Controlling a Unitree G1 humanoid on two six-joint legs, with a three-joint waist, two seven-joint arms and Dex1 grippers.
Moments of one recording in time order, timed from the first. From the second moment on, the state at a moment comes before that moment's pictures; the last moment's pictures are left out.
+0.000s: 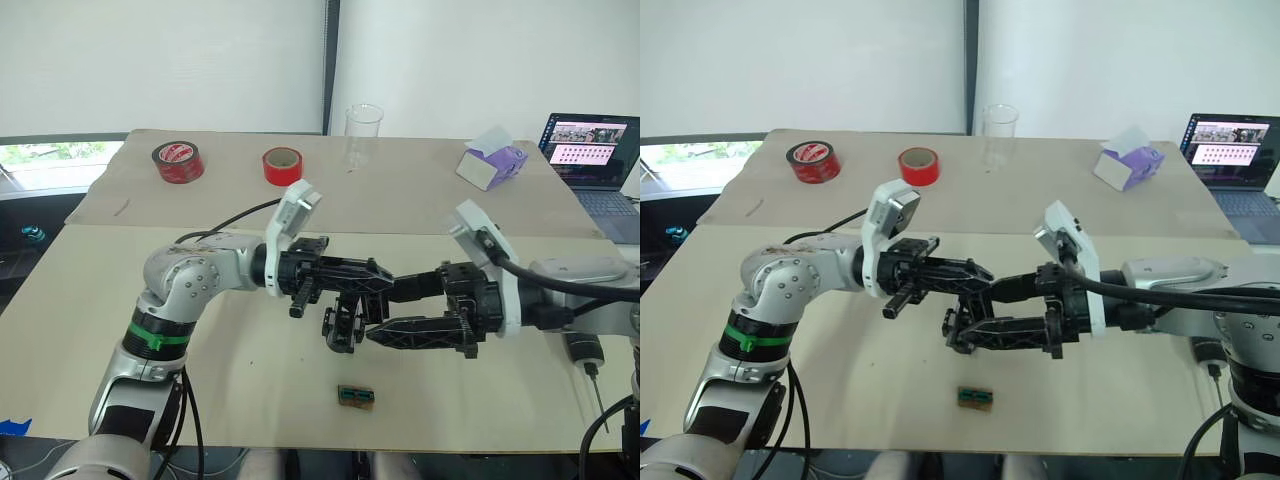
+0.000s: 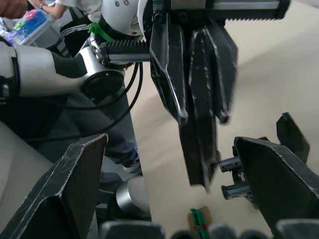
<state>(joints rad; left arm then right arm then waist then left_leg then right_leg) -0.77 0.45 -0.14 -0.15 -0.98 0.97 -1.08 -0.59 -0.94 -0.10 -0.51 1.67 1.29 0.37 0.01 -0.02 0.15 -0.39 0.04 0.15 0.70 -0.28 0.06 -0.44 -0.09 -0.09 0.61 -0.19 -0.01</state>
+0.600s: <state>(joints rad) -0.76 0.45 -0.16 -0.16 -0.93 0.97 -1.14 -0.57 -1.01 0.00 -0.55 1.77 1.18 0.20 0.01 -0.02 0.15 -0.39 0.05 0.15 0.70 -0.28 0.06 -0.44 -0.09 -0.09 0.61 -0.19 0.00</state>
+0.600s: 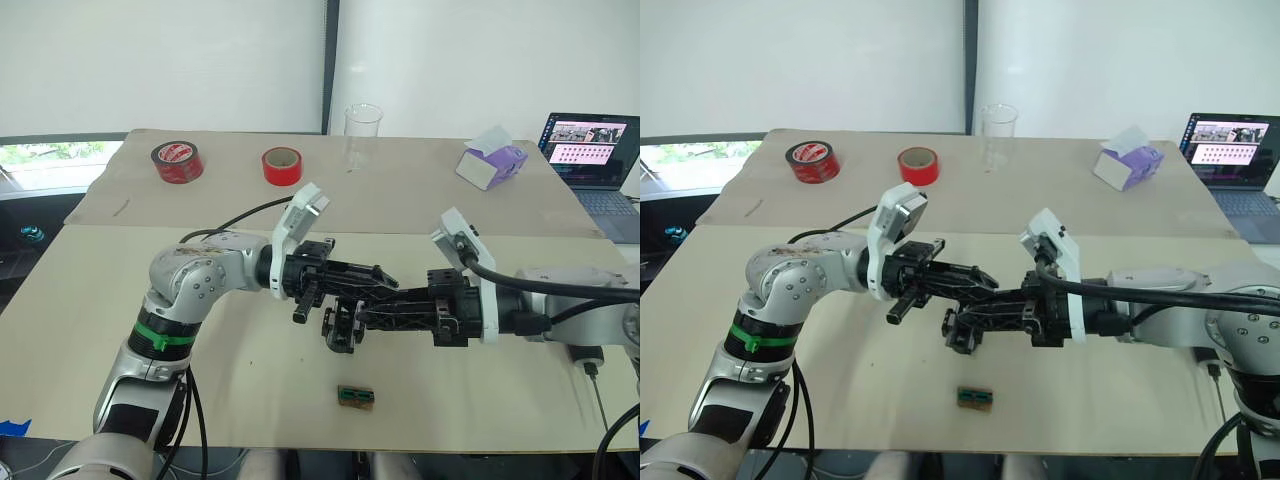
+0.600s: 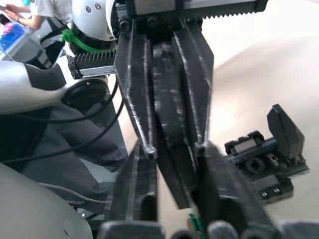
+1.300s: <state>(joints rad) -0.52 0.75 -0.10 0.00 -0.51 0.32 -1.47 -0.20 -0.85 -0.05 -0.60 1.01 0.70 0.80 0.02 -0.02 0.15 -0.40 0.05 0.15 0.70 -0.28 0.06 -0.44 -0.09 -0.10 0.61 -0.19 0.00</state>
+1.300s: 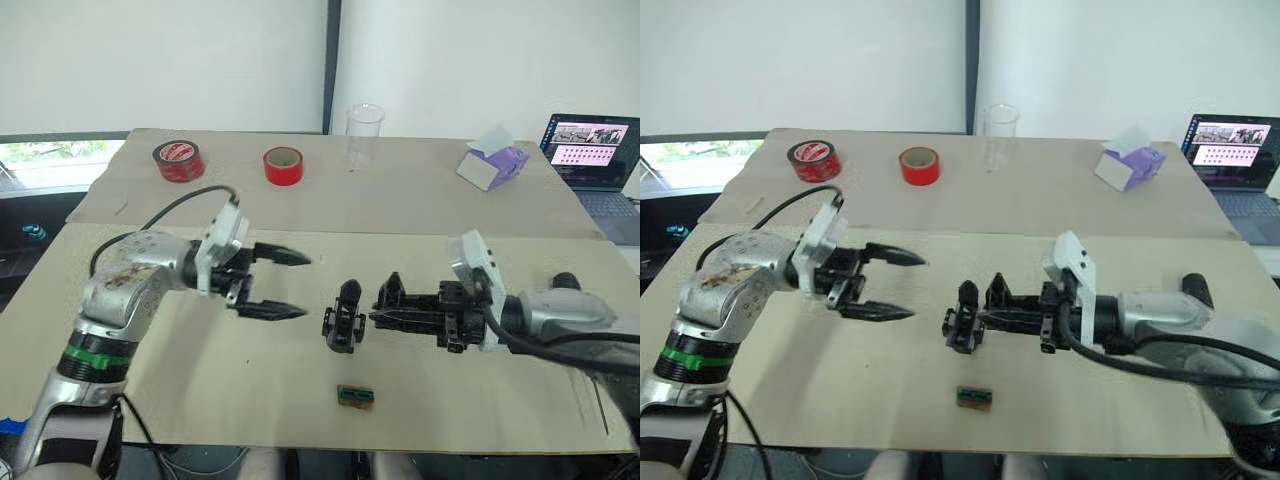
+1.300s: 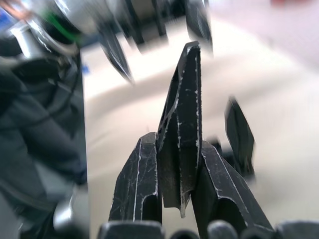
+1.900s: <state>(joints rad) -0.50 0.40 -0.29 0.37 -0.19 -0.08 -1.36 -0.15 -0.74 0.01 -0.48 0.69 0.39 1.07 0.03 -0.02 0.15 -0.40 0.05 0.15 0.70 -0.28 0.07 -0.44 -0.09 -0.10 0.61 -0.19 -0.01</state>
